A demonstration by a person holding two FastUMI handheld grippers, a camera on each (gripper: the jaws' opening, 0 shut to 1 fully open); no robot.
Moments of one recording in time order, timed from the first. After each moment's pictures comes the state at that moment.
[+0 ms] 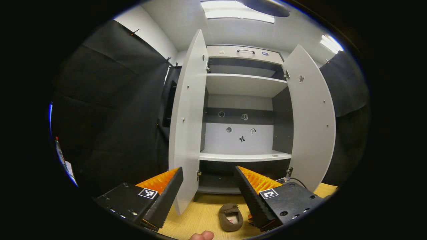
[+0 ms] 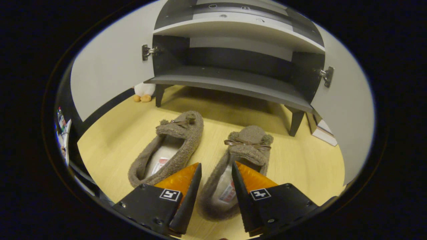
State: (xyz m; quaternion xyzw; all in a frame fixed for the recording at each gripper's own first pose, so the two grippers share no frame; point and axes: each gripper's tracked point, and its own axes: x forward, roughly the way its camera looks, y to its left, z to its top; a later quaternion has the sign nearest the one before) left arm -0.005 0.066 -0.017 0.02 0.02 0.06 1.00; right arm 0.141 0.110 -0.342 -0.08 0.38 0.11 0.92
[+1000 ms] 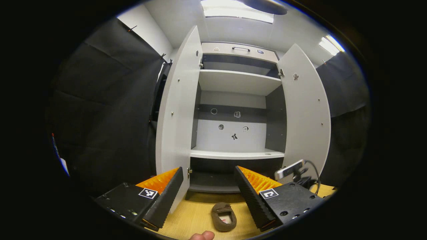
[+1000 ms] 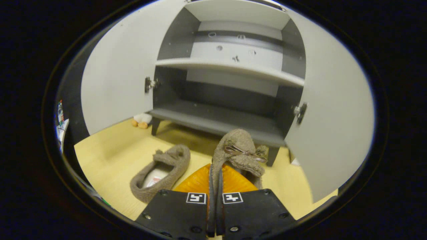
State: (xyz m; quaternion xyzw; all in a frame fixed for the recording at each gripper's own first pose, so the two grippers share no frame) left arm 0.005 0.041 -0.028 0.01 0.02 0.02 1.00; right arm 0.147 0.092 -0.194 -0.10 0.17 0.12 0.97
